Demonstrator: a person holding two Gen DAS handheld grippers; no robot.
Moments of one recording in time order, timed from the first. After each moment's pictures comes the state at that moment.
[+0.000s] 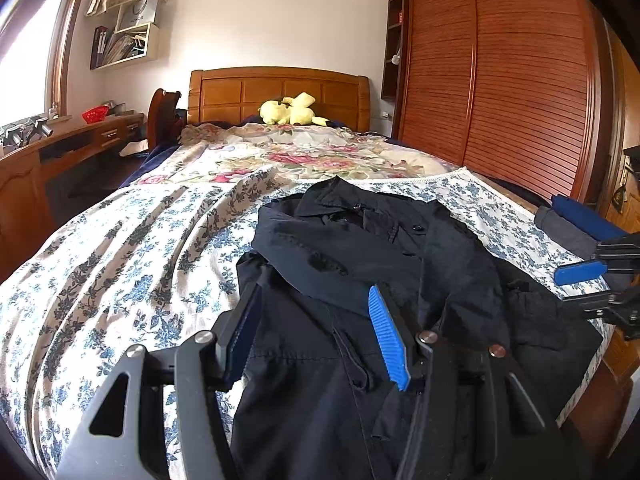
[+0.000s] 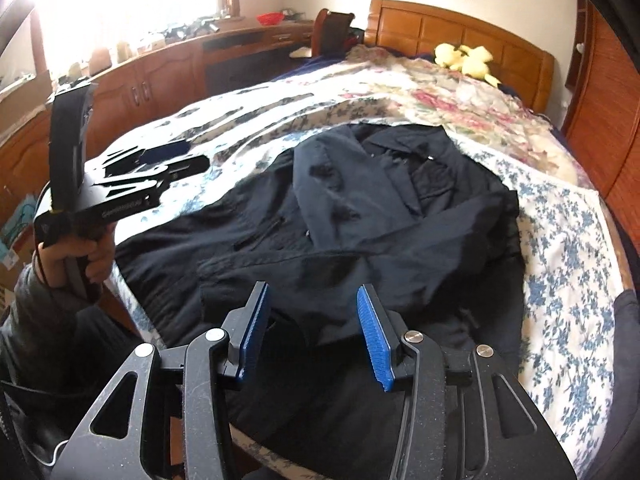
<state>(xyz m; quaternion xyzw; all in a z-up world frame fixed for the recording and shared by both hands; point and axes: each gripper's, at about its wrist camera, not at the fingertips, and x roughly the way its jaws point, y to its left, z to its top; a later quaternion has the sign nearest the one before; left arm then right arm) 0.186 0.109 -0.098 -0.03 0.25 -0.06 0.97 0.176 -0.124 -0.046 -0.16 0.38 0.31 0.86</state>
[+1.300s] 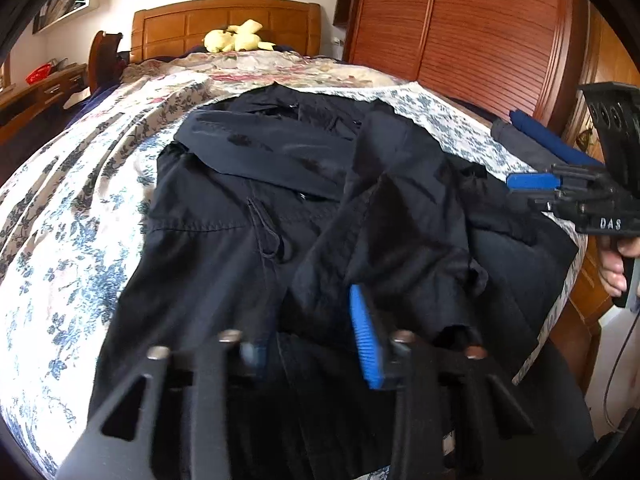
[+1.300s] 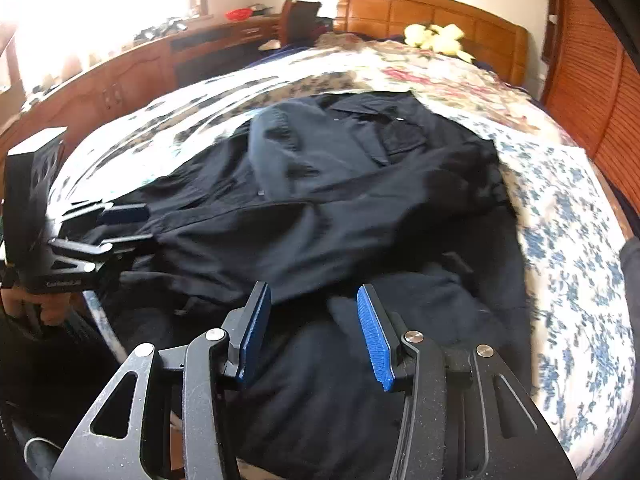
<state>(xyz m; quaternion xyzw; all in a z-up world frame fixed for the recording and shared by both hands) 0.168 0.063 -0.170 -0.02 0.37 -0.16 0.92 0.190 -0.170 -0.104 -0.13 0.39 0.27 0.87</state>
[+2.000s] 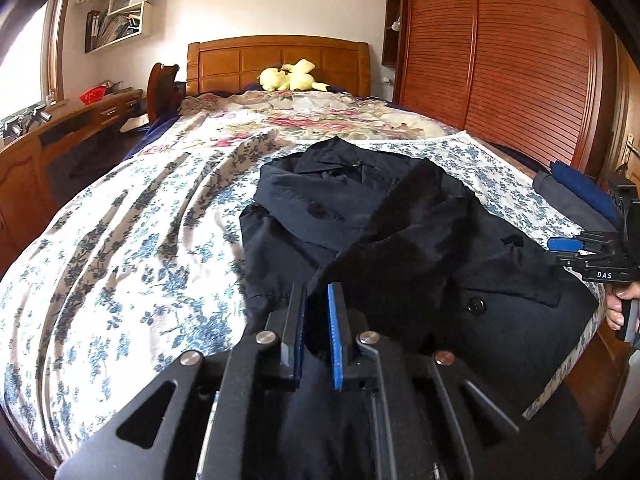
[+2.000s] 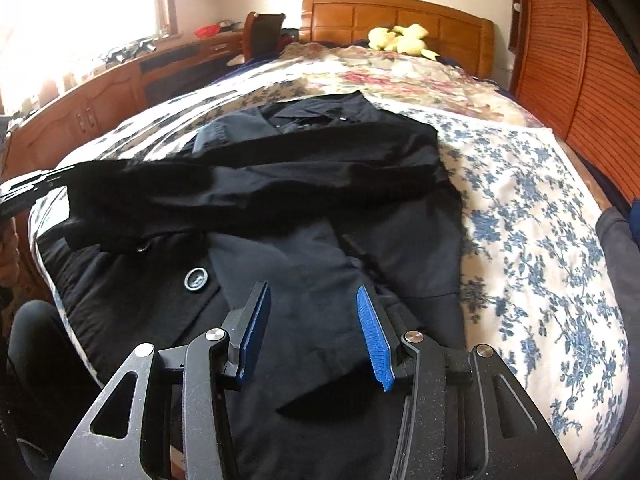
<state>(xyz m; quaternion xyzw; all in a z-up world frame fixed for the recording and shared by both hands) 0.157 0.109 -0.110 -0.02 0.31 -0.06 0.95 0.210 -0.241 -0.109 -0.10 0.38 0.24 0.89</state>
